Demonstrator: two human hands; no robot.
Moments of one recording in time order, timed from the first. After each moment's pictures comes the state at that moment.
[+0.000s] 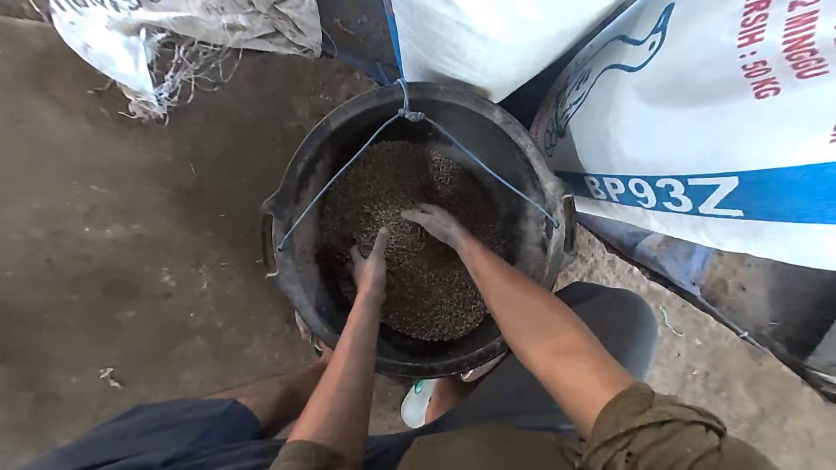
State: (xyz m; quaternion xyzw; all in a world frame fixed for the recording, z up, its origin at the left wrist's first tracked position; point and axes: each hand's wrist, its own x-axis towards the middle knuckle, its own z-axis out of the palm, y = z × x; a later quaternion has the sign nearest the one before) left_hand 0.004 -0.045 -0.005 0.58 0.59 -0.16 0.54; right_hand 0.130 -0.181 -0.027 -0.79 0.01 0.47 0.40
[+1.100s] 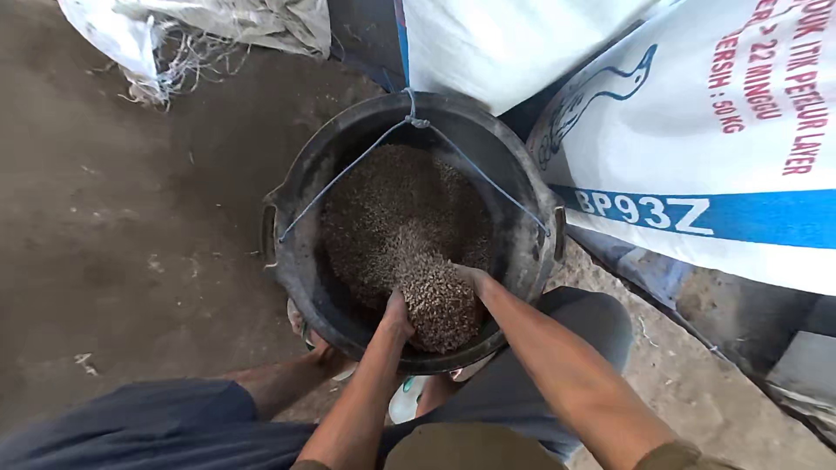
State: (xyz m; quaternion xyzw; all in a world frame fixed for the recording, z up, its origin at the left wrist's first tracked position) left_hand -0.045 -0.104 0.041 0.28 0.60 -0.26 0.71; right_hand 0.055 -0.245 0.020 -0.64 0.27 0.61 0.38
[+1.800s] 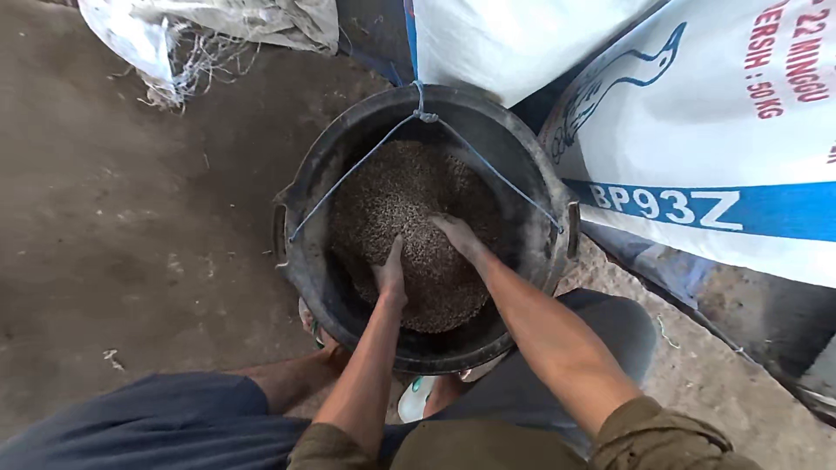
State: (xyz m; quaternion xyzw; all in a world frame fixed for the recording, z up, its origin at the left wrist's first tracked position) left_hand -0.005 -0.077 -0.007 0.47 0.64 -0.14 0.60; right_hand 0.102 -0.213 -0.027 -0.79 0.12 0.44 0.42
